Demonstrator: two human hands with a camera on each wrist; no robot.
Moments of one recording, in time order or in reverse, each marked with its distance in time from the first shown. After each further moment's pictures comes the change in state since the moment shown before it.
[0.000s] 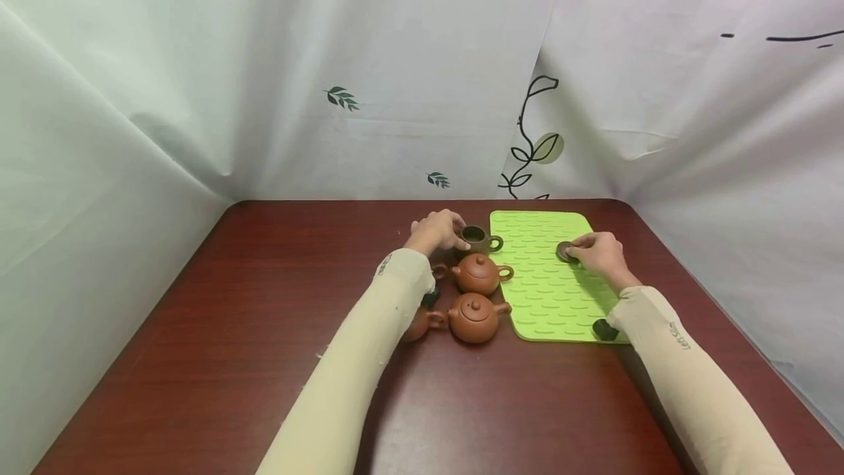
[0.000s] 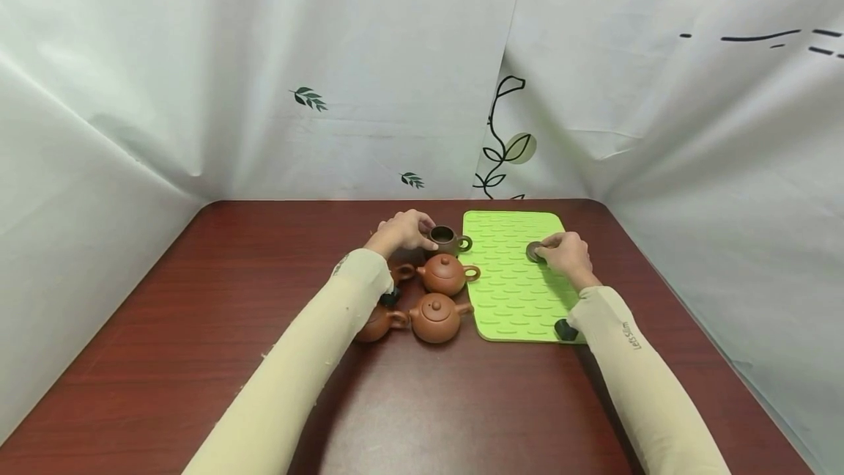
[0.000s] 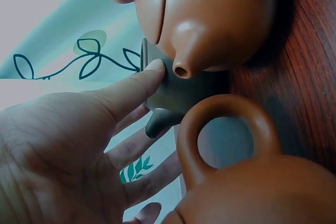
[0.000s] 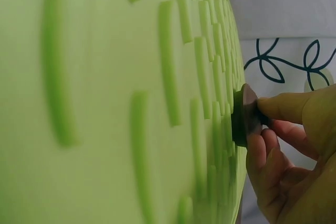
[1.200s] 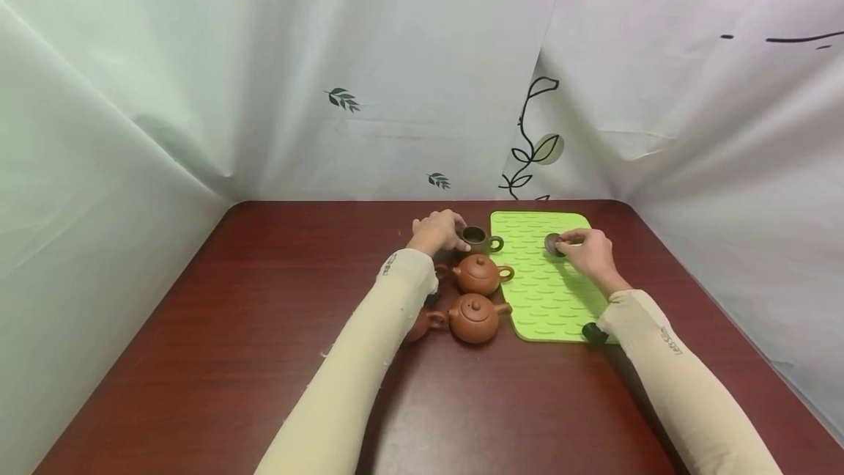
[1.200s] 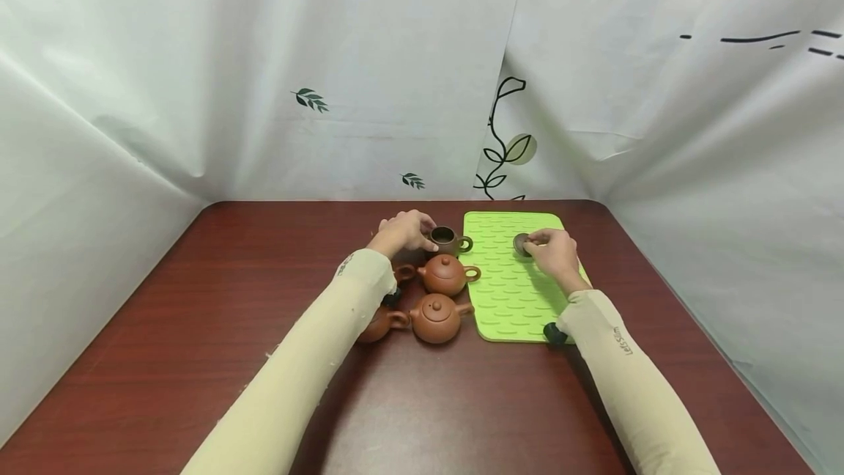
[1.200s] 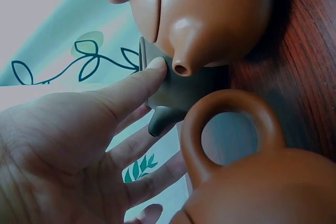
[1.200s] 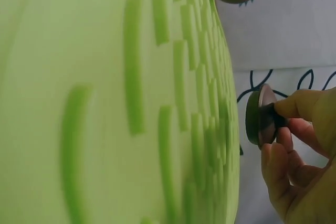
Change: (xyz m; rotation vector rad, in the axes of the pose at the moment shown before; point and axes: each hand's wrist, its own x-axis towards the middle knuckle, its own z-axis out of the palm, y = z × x) left_hand -0.003 0.005 0.000 0.061 0.022 -0.013; right_hand -0.006 -0.019 0.012 0.065 0.089 -0.101
